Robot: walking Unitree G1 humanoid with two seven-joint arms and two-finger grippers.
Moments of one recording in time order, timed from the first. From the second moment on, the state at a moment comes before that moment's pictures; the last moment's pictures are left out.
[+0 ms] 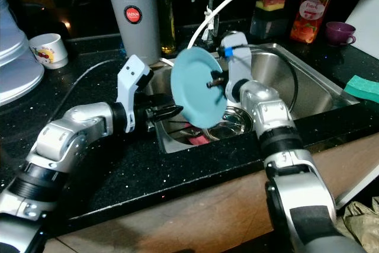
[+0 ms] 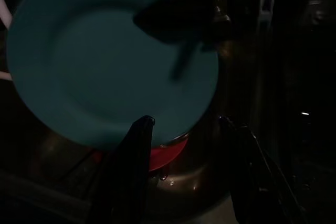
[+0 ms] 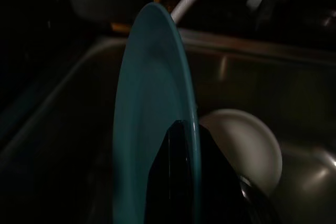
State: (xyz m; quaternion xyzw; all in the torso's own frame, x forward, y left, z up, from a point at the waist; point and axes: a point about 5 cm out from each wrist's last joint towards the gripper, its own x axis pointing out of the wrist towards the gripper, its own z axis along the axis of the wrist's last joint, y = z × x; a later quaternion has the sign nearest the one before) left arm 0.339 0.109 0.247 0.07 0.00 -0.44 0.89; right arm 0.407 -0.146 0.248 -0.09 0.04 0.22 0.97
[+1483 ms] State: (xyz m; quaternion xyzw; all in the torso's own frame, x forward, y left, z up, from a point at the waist) left arm 0.352 0.120 0.222 0.08 0.05 -0.41 0.91; right arm 0.408 -0.136 0.249 -0.04 0.01 0.22 0.98
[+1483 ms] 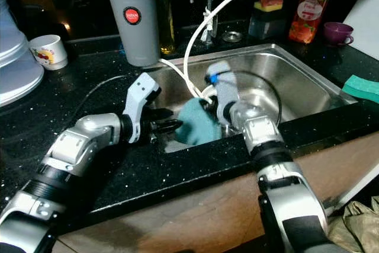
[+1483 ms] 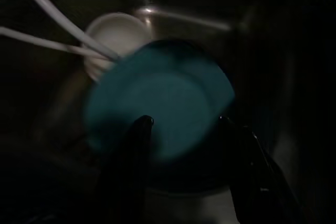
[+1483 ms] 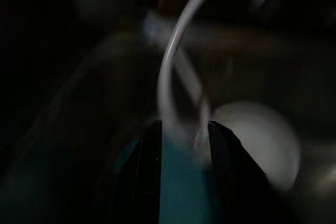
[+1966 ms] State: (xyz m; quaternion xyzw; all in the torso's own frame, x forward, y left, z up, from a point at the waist) left arm 0.342 0.185 0.286 0.04 -0.10 -0.29 0.95; right arm 0.386 -0.119 0.294 0.17 -0.13 0.35 0.91
